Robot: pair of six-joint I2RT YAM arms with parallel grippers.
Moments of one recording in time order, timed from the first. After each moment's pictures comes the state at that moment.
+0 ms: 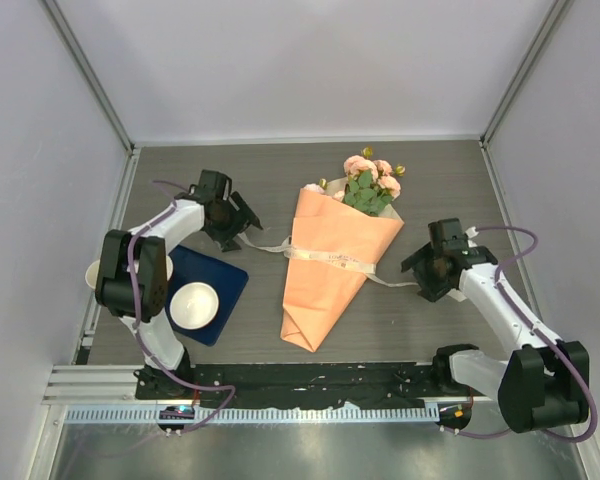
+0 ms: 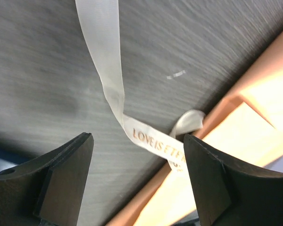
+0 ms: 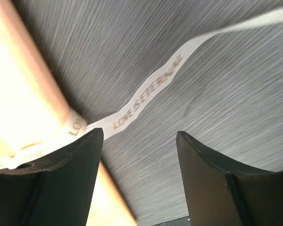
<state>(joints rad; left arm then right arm) -0.21 1.80 1.21 -0.50 0.18 -0.86 0.08 1.10 0.71 -0.76 0.08 0.99</state>
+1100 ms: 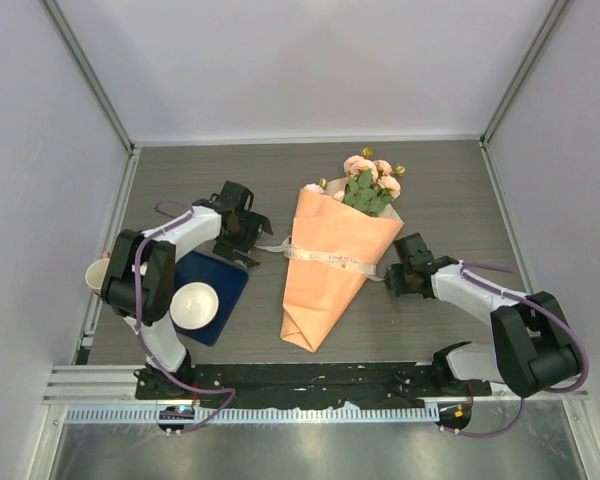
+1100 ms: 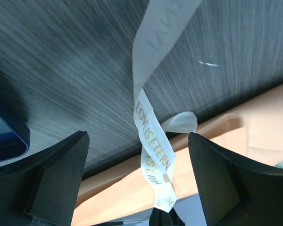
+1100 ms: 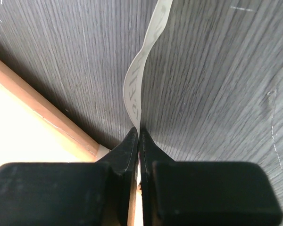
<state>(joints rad) -0.35 1.76 1.14 -0.57 0.08 -1.47 0.35 1.30 0.55 -0.41 0.19 1.81</state>
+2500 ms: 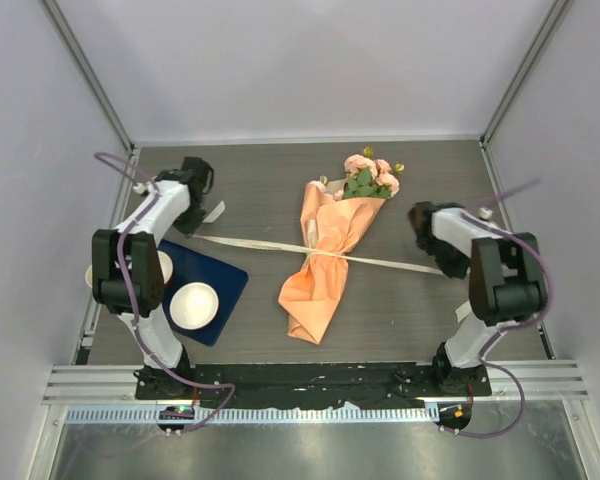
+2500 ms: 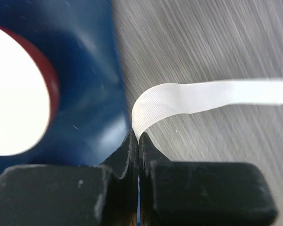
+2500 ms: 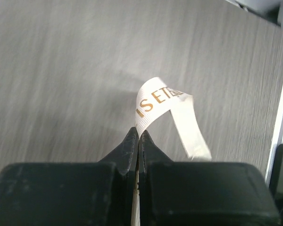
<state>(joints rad) -0.20 1.82 1.40 -0.95 -0.56 -1.12 0.24 1.77 1.07 -1.14 0.95 1.49</state>
